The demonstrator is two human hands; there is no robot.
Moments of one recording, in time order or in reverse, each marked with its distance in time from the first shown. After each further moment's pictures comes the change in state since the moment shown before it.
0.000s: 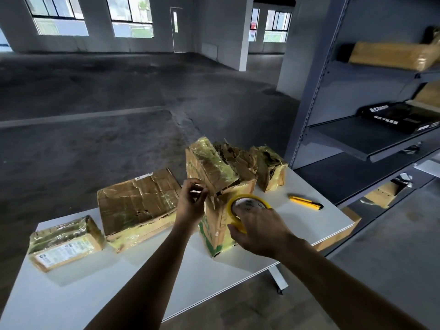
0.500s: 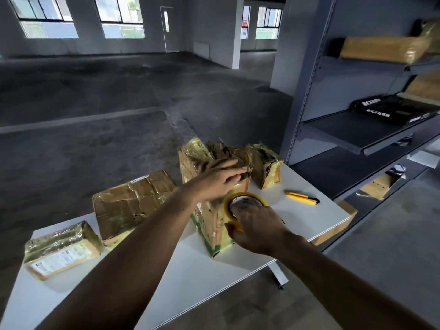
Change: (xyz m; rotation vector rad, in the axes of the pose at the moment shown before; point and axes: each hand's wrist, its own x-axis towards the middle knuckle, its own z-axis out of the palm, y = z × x) left_hand 0.050 0.065 0.035 1.025 -0.755 0.335; right_hand -0.002 -0.002 -0.003 -0.002 0.022 -0.001
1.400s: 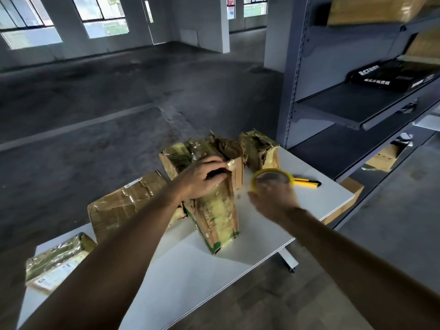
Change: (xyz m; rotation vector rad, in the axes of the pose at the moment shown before) left_hand 0.018 -0.022 0.006 -0.081 0.027 0.098; right_hand 0.028 0.078 0.022 0.019 0.154 0.285
